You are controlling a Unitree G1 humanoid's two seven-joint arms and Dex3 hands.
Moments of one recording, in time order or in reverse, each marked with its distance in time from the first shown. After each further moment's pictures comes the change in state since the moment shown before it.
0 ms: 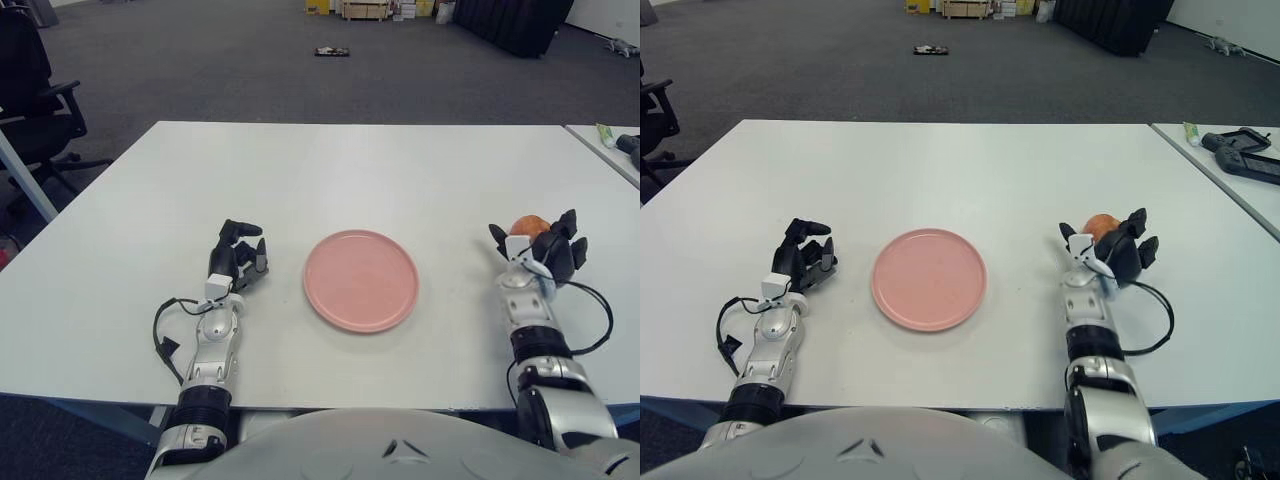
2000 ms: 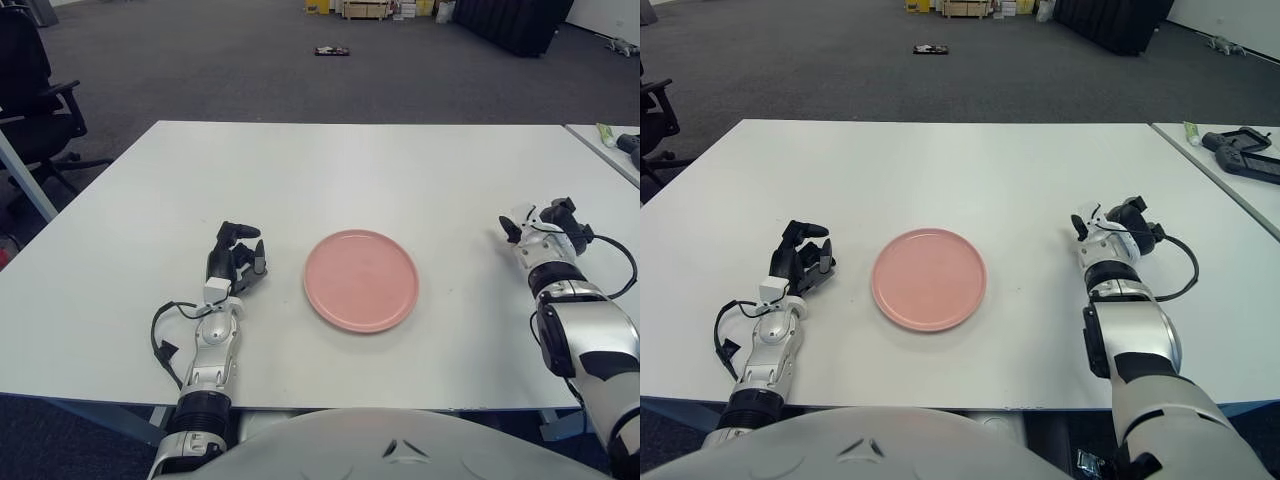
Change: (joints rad) left arm 0.027 -0.006 0.000 -0.034 -0.001 0.007 0.012; right arm -0.387 -0.161 0.220 0.553 -0.006 0.091 0.227
